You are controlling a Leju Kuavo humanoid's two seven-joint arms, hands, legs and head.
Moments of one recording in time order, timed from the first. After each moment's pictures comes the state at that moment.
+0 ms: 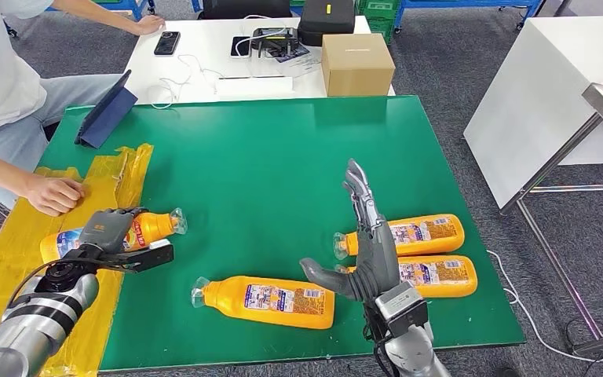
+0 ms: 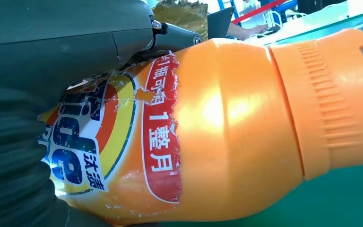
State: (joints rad) left arm -0.50 0.27 -0.30 -0.70 -1.24 0.22 -0.21; right arm -0.06 0.03 0.46 -1.71 0.18 -0.12 -0.46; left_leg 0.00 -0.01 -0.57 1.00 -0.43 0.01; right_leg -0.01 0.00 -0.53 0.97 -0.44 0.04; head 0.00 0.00
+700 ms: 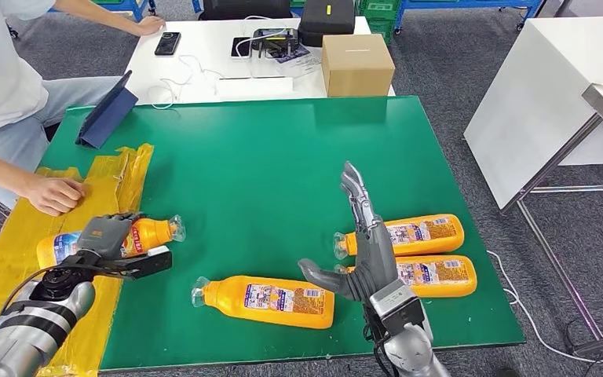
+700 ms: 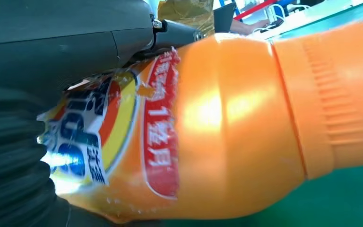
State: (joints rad) left arm -0.44 0.32 -0.36 -0.82 -1.21 0.16 -0.12; right arm -0.06 0.03 0.45 -1.70 0.21 -0.11 -0.44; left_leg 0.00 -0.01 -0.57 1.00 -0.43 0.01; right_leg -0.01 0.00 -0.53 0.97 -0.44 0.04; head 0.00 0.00
